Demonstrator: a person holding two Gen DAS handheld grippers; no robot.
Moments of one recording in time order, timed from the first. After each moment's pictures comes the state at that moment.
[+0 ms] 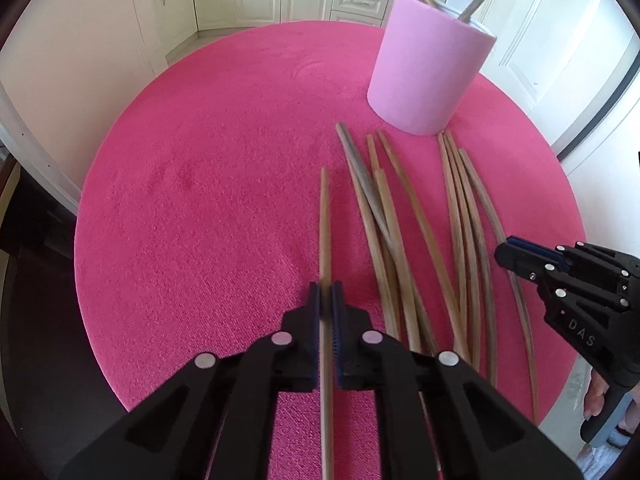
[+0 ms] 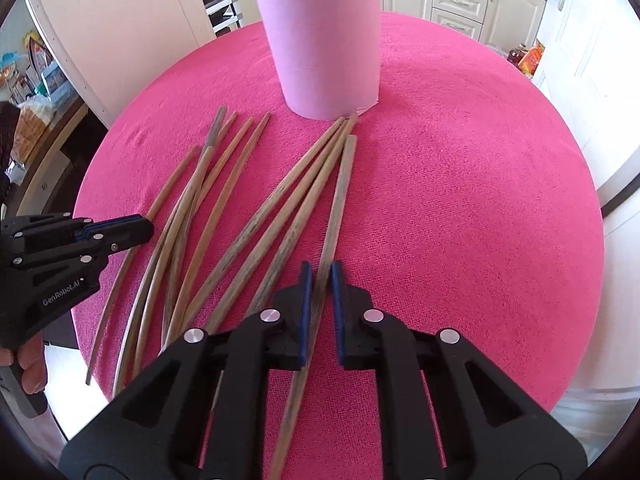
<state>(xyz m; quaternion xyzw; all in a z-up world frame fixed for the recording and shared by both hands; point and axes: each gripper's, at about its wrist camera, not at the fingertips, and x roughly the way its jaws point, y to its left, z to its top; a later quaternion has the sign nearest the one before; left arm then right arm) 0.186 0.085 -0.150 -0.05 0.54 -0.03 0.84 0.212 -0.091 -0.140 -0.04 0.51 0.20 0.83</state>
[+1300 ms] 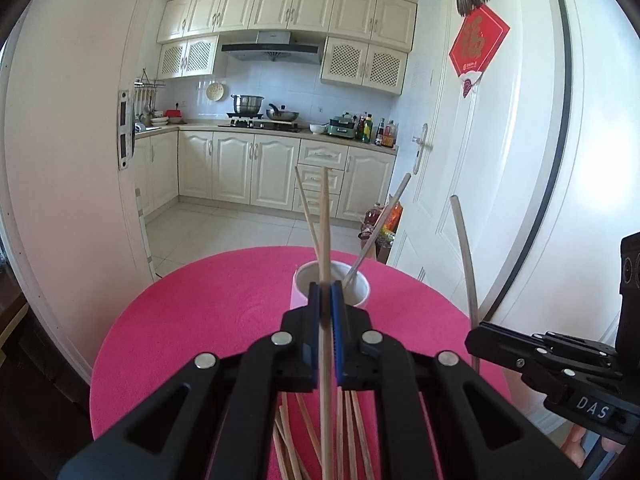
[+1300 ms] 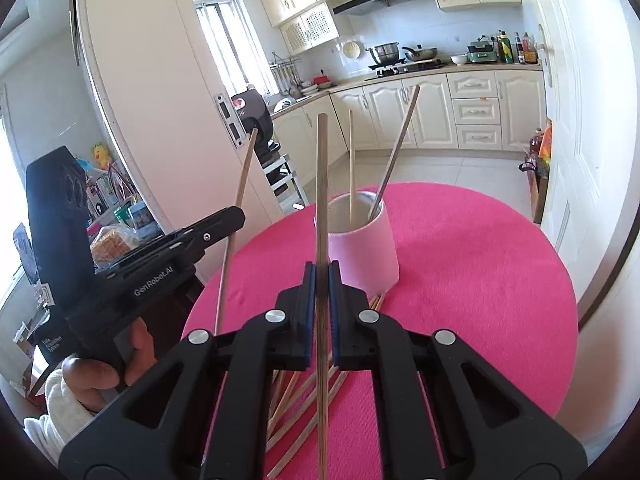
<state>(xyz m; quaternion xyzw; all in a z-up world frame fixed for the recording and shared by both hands) 0.179 0.040 -0.009 -0.06 0.22 -0.07 0.97 0.184 -0.143 -0.015 0.10 0.28 0.29 0.91</state>
